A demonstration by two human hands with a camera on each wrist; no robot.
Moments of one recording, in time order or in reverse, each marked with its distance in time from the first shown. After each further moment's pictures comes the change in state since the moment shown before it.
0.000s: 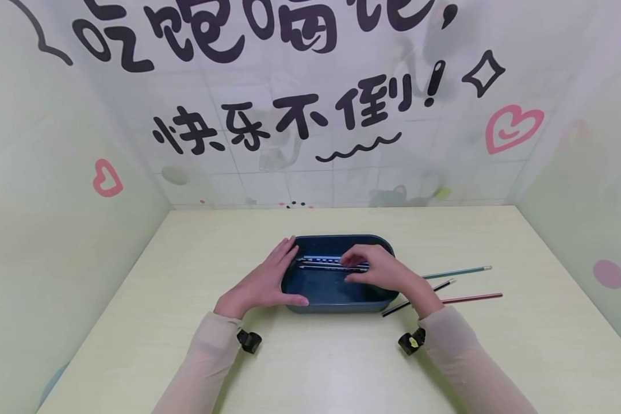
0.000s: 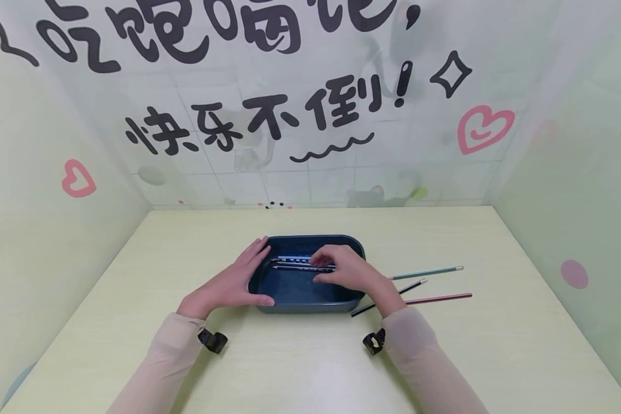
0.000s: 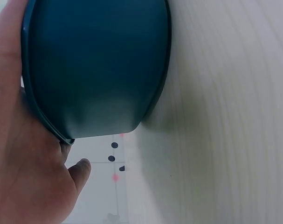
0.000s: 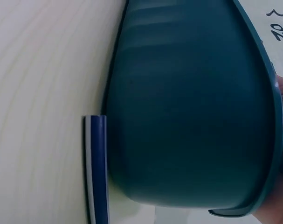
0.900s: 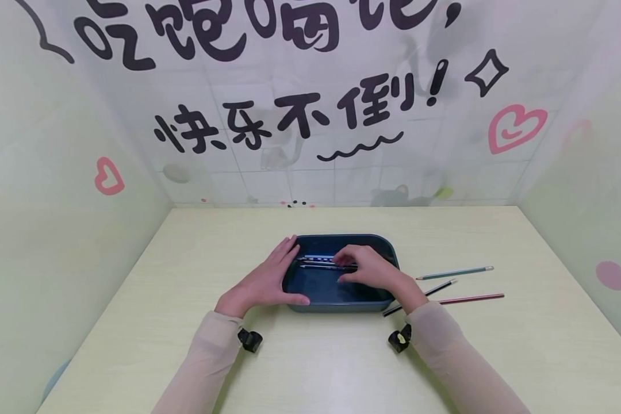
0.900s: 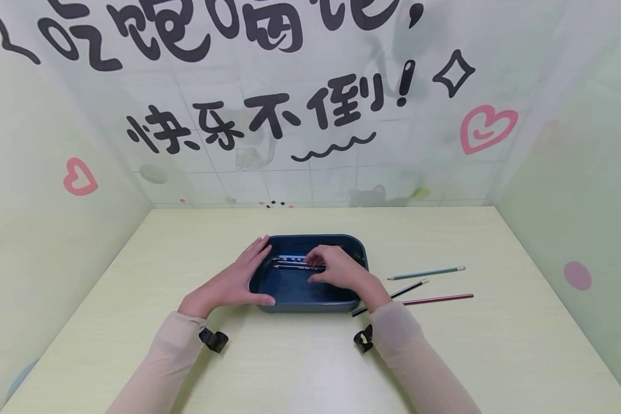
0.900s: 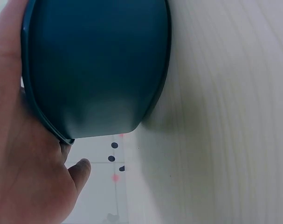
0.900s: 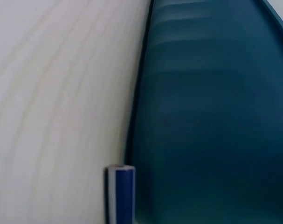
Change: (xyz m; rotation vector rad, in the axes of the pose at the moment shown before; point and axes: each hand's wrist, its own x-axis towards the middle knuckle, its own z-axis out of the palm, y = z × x) left_hand 0.001 0.001 -0.002 0.000 -0.005 0.007; right_hand 0.020 0.004 0.018 -0.013 -0.040 0.113
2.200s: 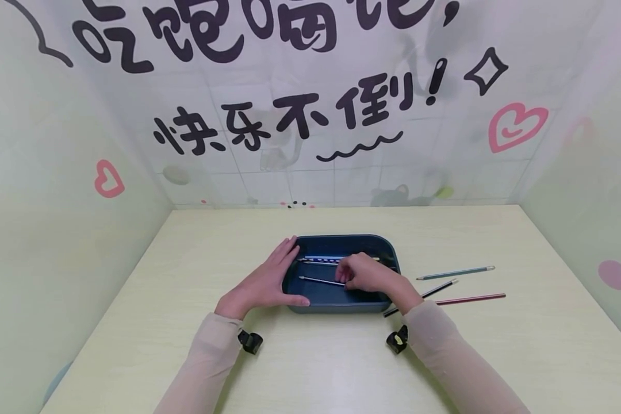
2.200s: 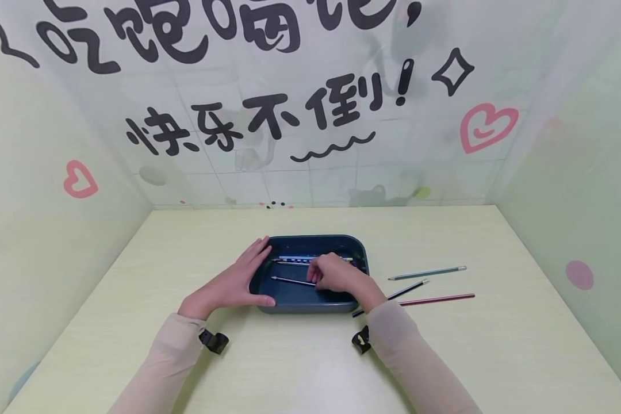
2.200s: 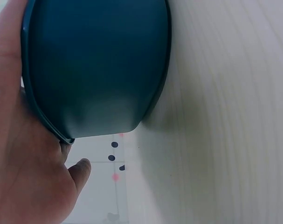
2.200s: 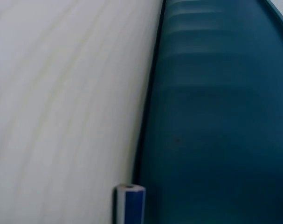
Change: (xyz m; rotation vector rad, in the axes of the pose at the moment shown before) left_hand 0.001 0.001 0.001 0.004 0.009 0.000; right_hand 0.007 -0.003 0.007 -0.081 -0.179 0.095
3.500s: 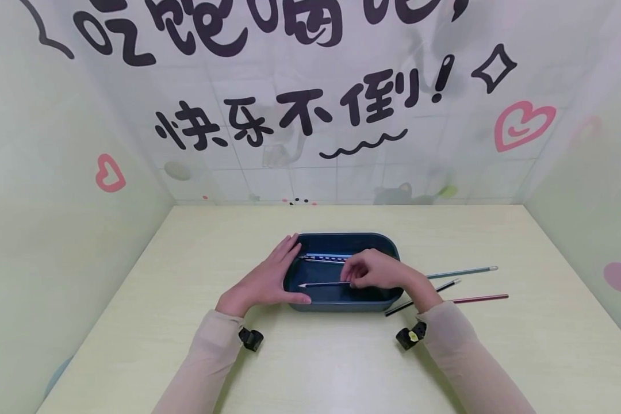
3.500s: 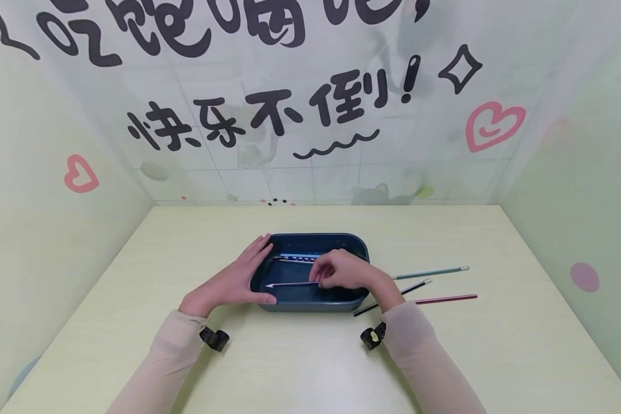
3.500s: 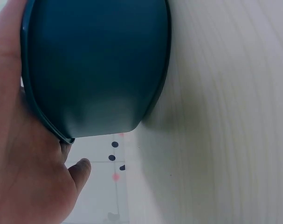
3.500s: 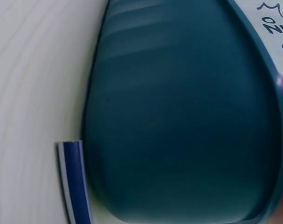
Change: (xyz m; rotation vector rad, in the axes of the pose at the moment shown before) left_hand -0.002 0.001 0.000 0.007 0.005 0.003; right_hand -0.020 0.010 -0.022 0.186 -0.086 -0.194
